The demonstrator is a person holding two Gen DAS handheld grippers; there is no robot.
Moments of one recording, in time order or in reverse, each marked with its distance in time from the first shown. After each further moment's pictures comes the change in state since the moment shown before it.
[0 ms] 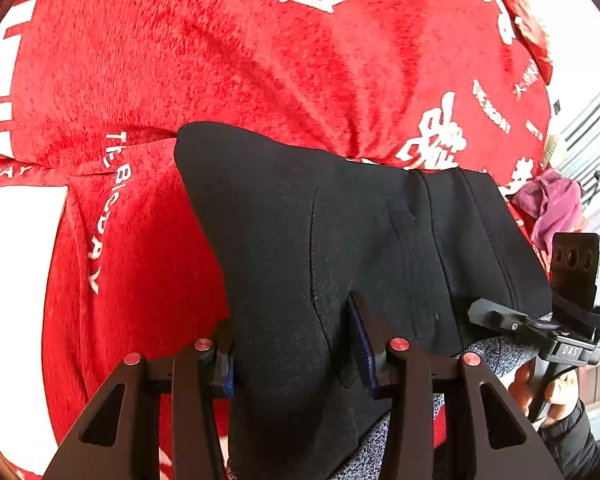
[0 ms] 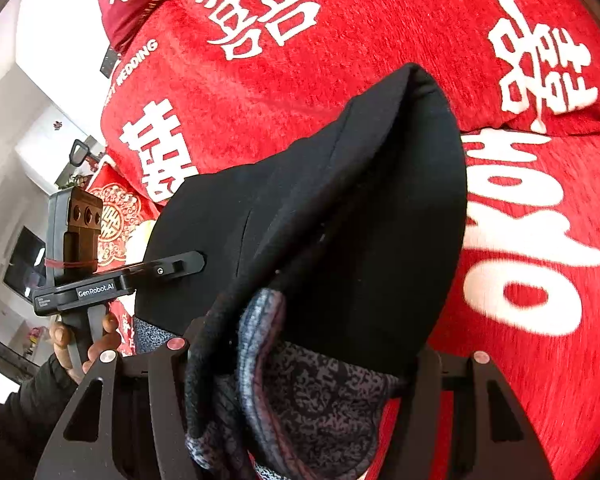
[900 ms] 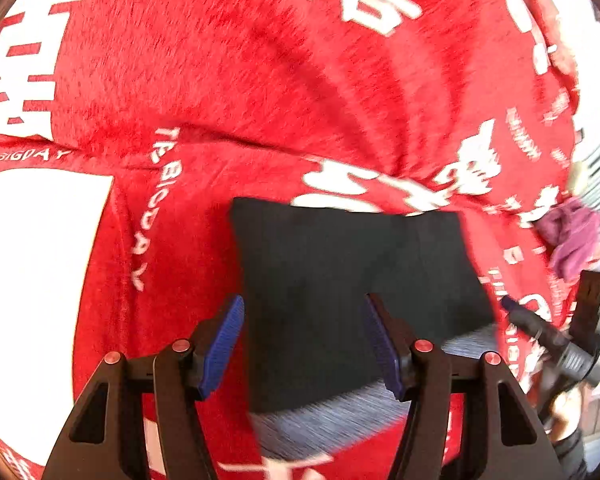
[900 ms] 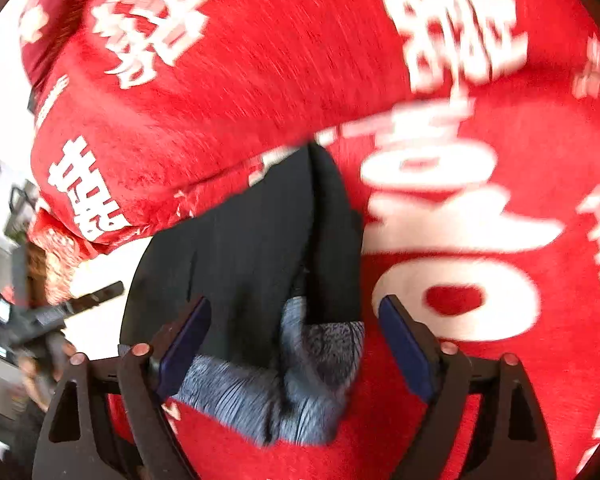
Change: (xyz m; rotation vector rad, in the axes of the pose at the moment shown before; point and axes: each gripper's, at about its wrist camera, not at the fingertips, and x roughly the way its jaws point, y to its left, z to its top) left arm -0.023 0.029 -0.015 -0.068 -0.069 0.043; right arm -0.004 -0.022 -0.010 0.032 -0.087 -0.254
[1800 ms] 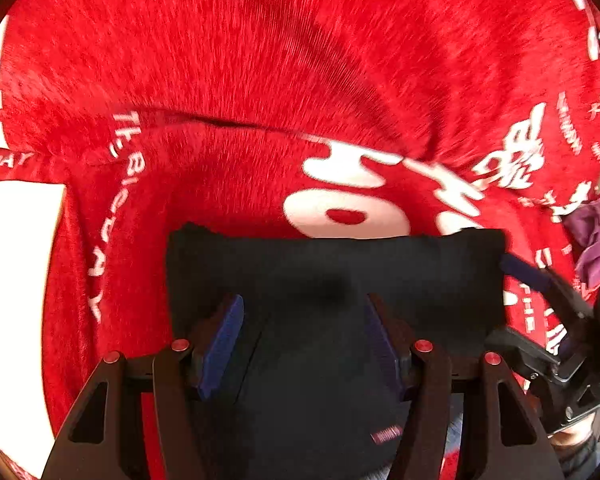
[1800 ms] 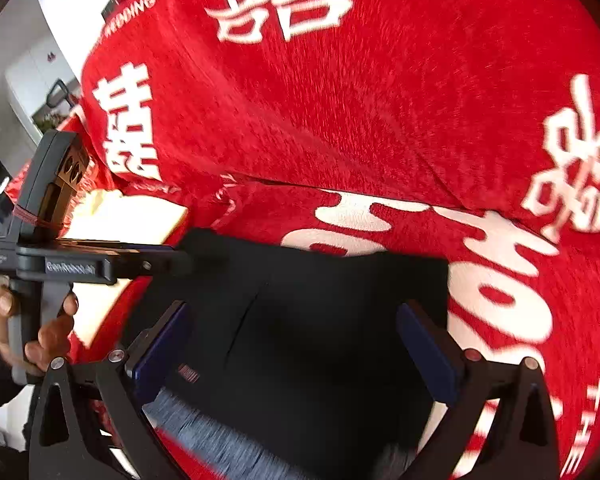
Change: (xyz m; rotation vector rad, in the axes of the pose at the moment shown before) left arm 0.109 -0.013 0.048 -0.040 0.187 0.114; right arm 0.083 0.053 0.070 -0.307 0.103 0.062
